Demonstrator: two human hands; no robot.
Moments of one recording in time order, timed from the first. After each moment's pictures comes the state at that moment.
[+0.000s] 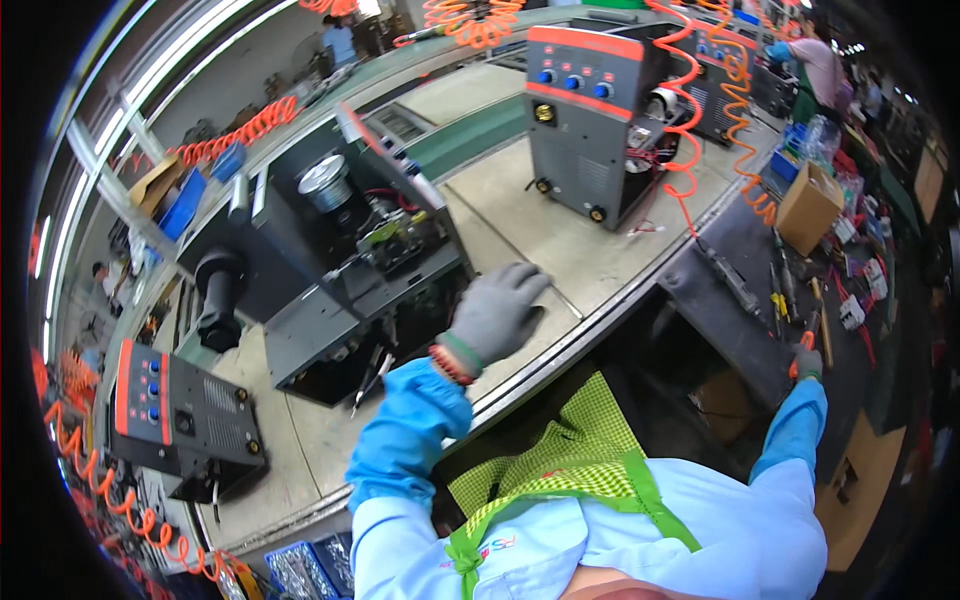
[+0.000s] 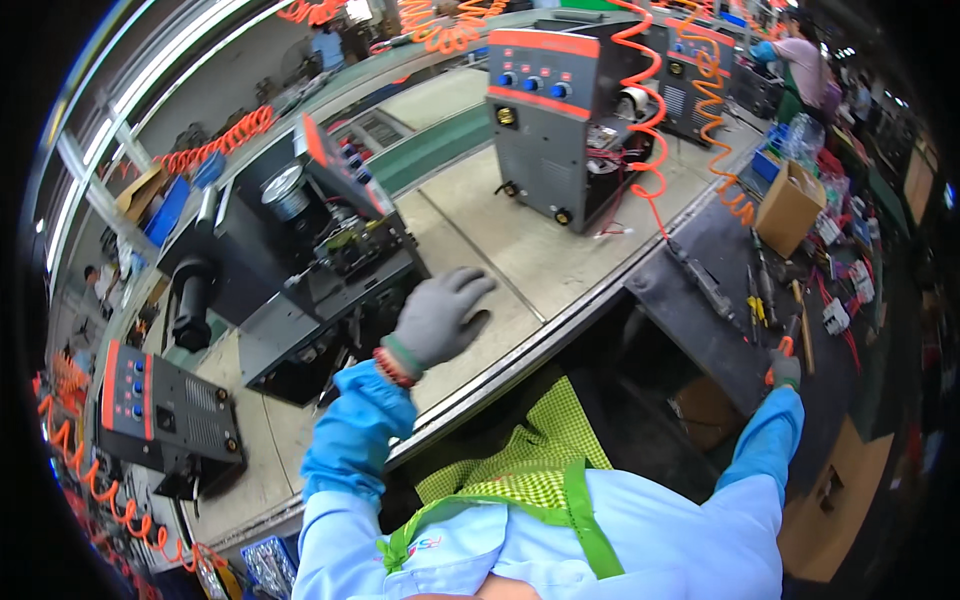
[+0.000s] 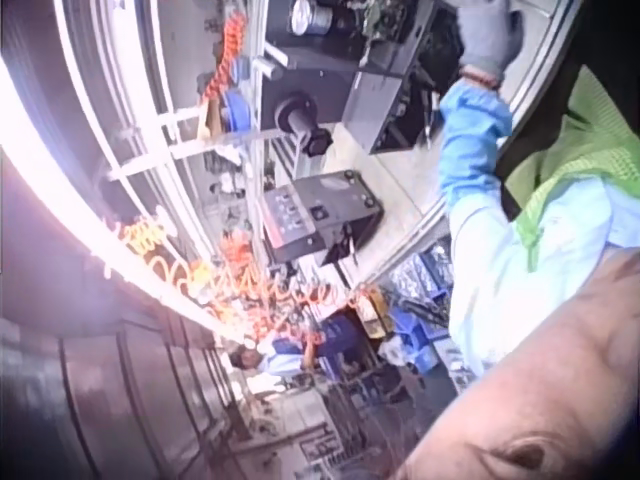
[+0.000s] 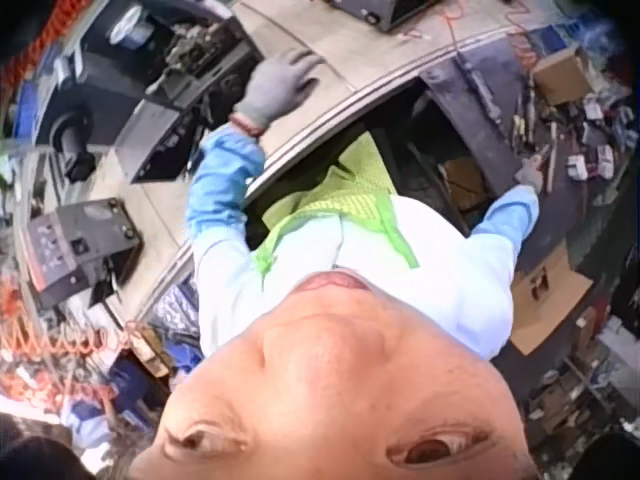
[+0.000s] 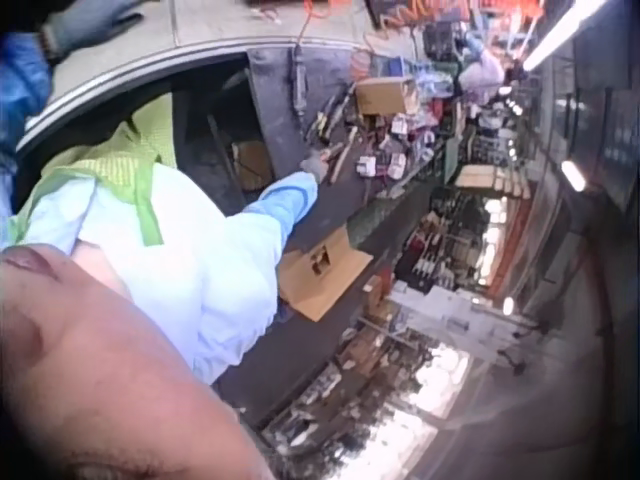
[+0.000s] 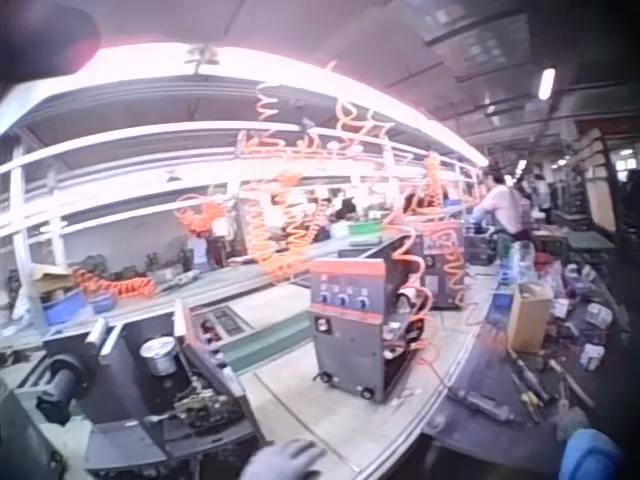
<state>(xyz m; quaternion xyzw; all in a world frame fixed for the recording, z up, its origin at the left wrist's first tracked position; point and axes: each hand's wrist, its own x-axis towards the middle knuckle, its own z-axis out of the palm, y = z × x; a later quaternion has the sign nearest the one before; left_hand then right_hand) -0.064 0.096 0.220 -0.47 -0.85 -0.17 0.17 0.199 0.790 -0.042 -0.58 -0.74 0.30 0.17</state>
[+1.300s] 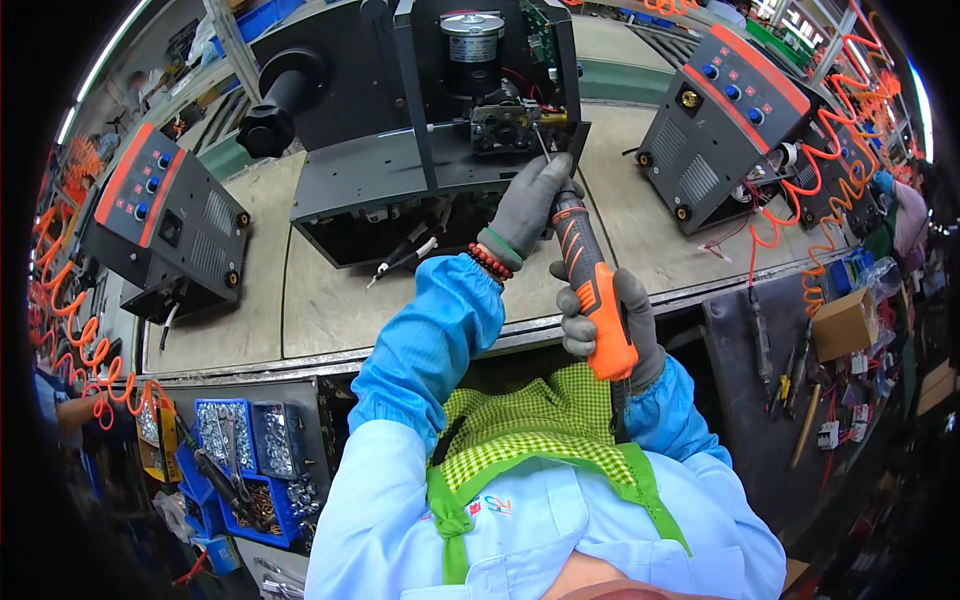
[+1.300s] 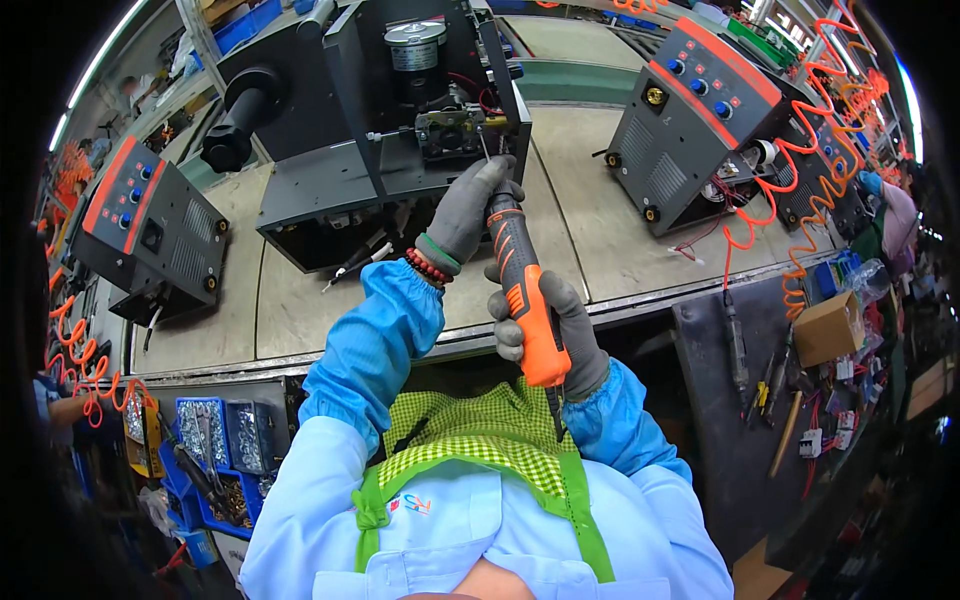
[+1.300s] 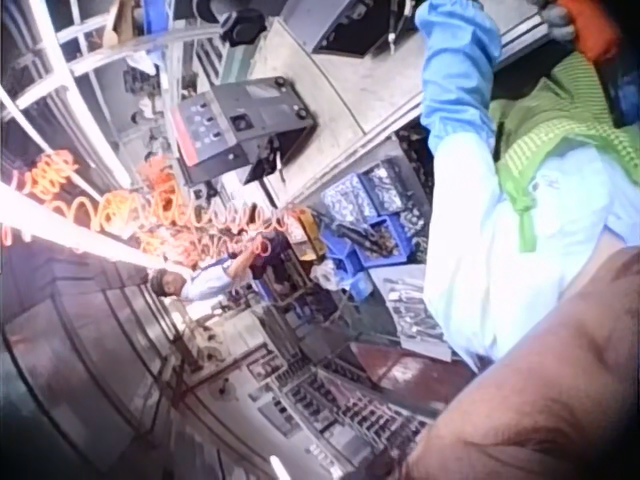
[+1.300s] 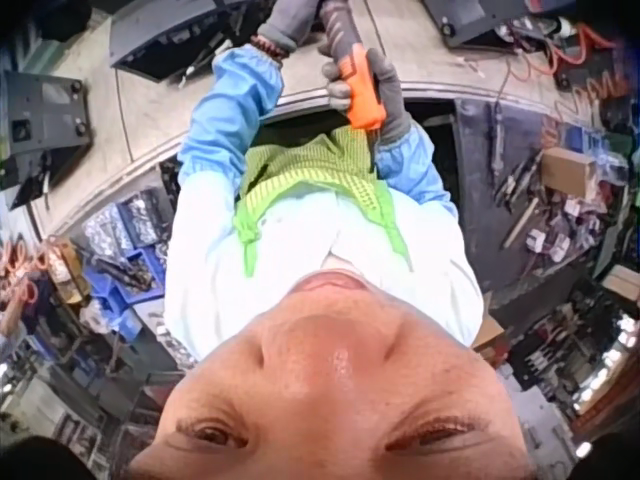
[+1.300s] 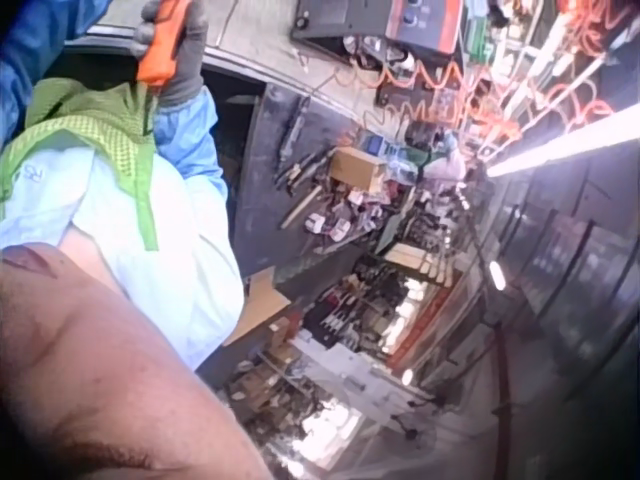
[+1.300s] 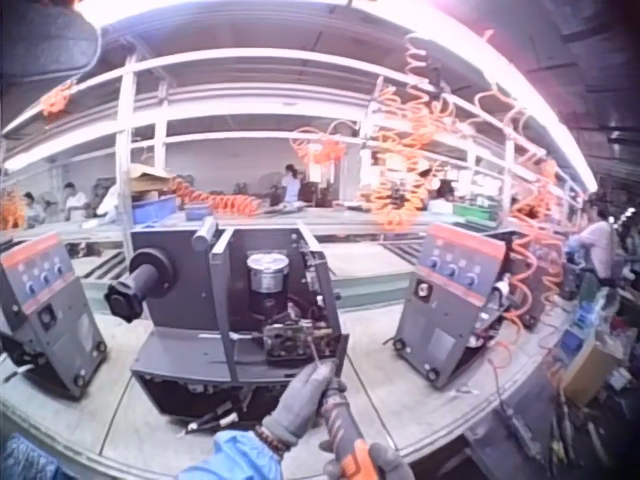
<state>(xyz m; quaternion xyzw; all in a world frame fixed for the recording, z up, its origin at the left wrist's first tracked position) -0.096 0.049 0.197 -0.08 -0.60 -0.80 -0.02 0.002 0.222 0.174 0.11 -0.14 0.89 -0.43</state>
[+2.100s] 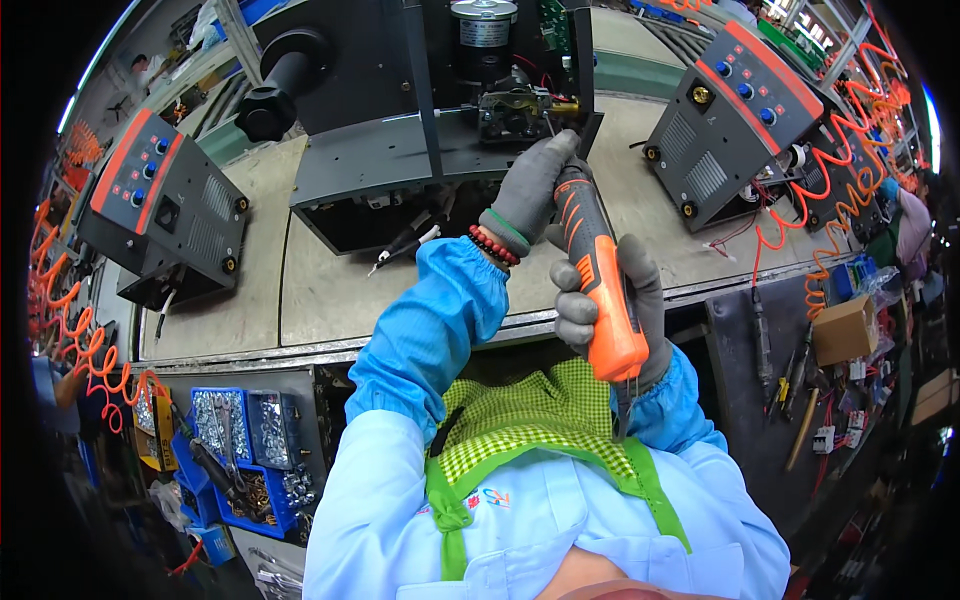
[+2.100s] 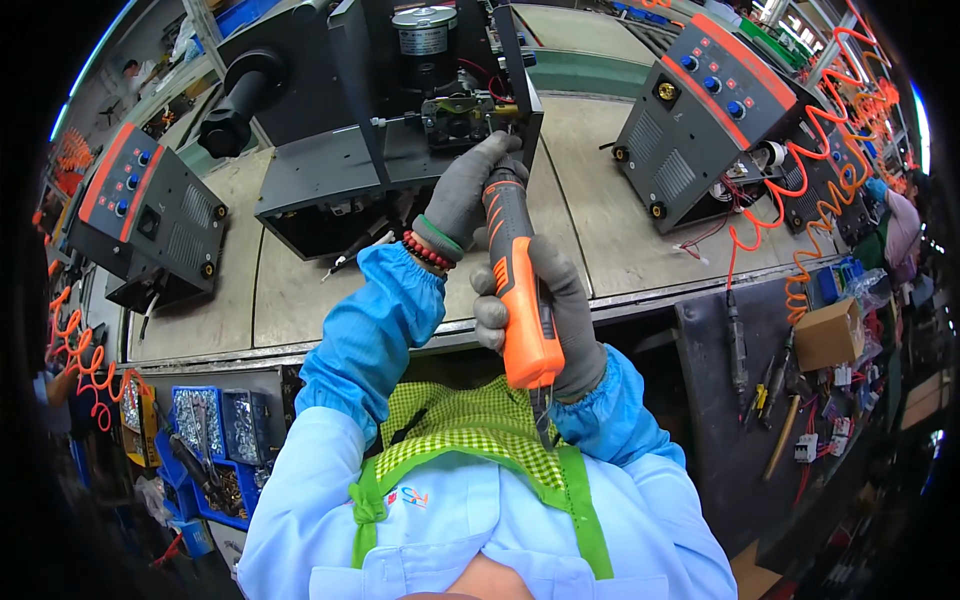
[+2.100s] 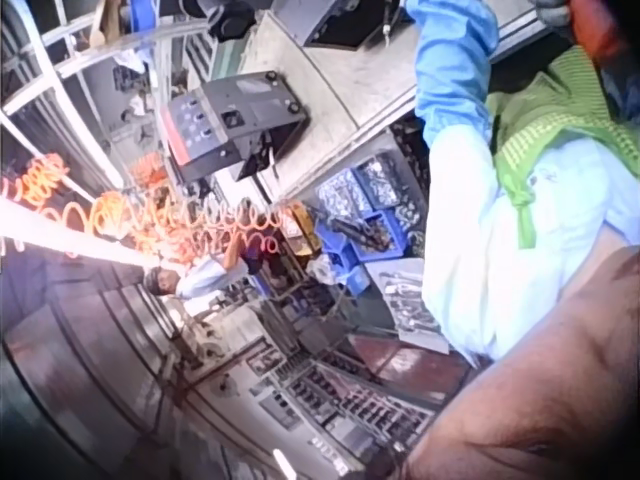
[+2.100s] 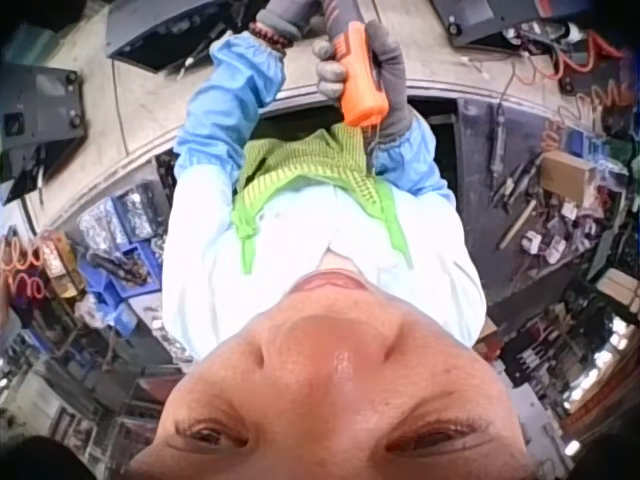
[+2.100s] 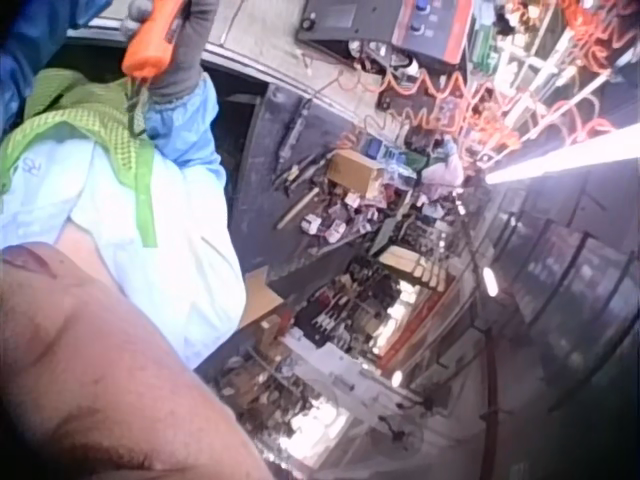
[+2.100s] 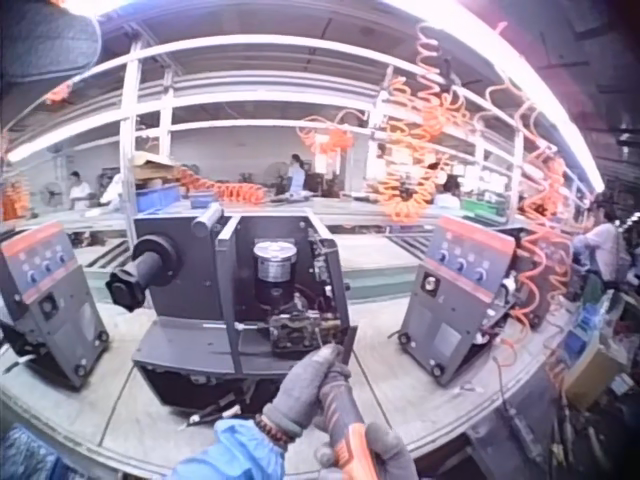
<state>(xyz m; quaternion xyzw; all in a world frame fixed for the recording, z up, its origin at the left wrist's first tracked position) -0.108 0.044 0.198 -0.08 -0.50 -0.86 -0.01 0.008 0.197 0.217 0.10 -0.10 0.89 -0.42</state>
